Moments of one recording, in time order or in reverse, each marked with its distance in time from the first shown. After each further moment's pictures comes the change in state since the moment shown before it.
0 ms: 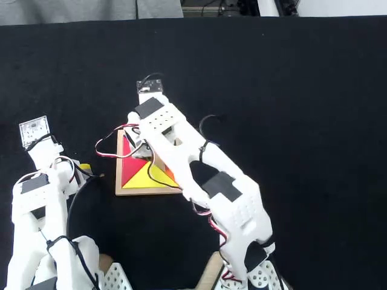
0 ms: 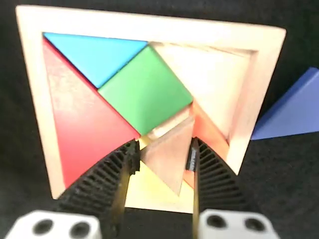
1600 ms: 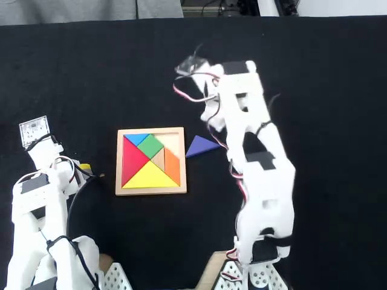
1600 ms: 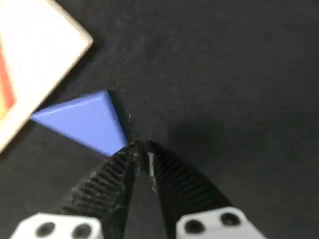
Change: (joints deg) left arm 0.0 0.0 0.0 0.0 0.0; right arm 29.3 8.3 -12.8 5.2 72.3
